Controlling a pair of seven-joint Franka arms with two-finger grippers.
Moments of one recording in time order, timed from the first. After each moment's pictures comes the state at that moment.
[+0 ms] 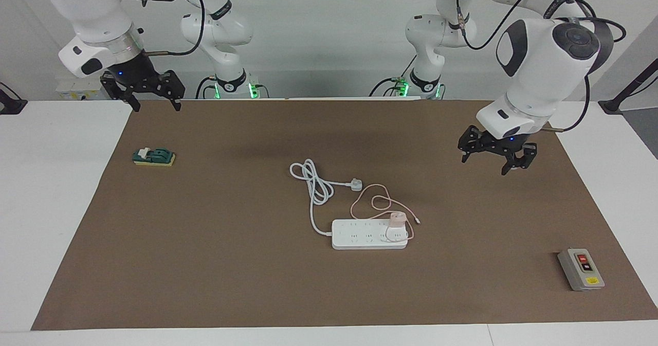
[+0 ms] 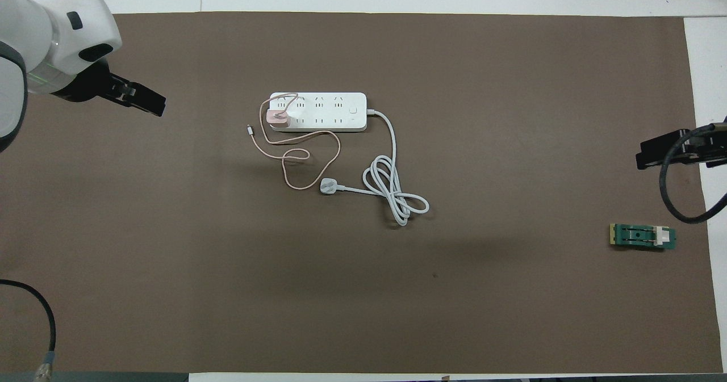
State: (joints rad) left arm -0.17 0.22 0.01 -1.44 -0.01 1.69 0.17; right arm -0.06 -0.03 0.04 -1.58 -0.01 1.48 -0.02
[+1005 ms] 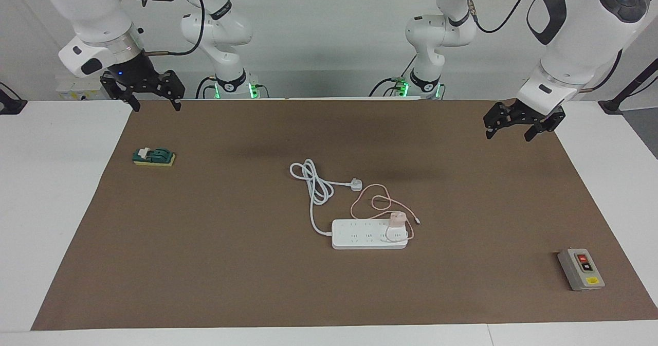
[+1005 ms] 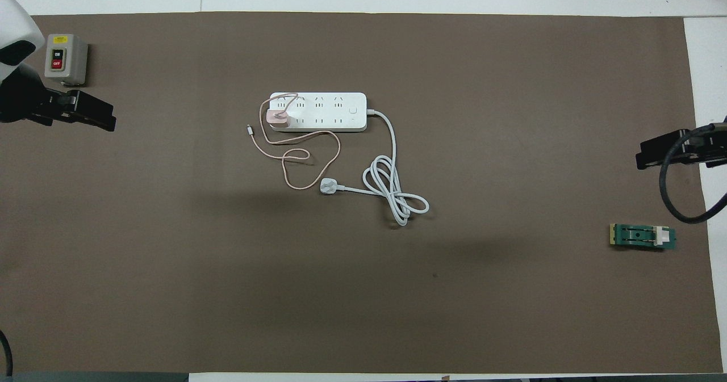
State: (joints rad) left arm -0.11 0.14 0.03 -1.45 -0.01 1.52 0.07; right arm -0.06 -0.03 0.04 -1.58 -0.01 1.48 -0.02
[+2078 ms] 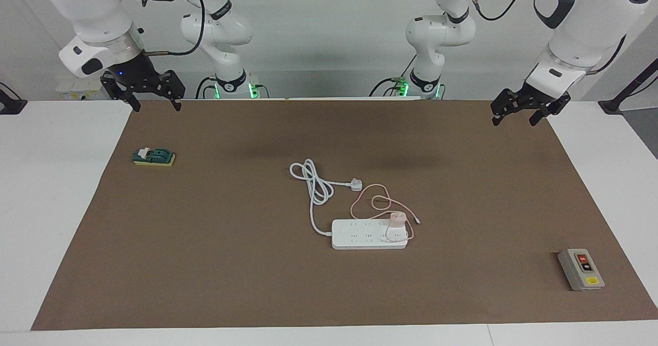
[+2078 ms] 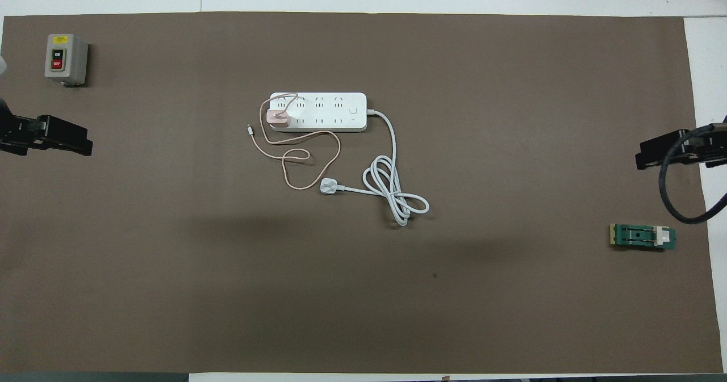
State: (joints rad) left arm -0.03 0.03 -0.03 -1.56 -0.01 1.55 0.03; right arm -0.06 -0.03 0.04 -1.58 -0.01 1.48 -0.02
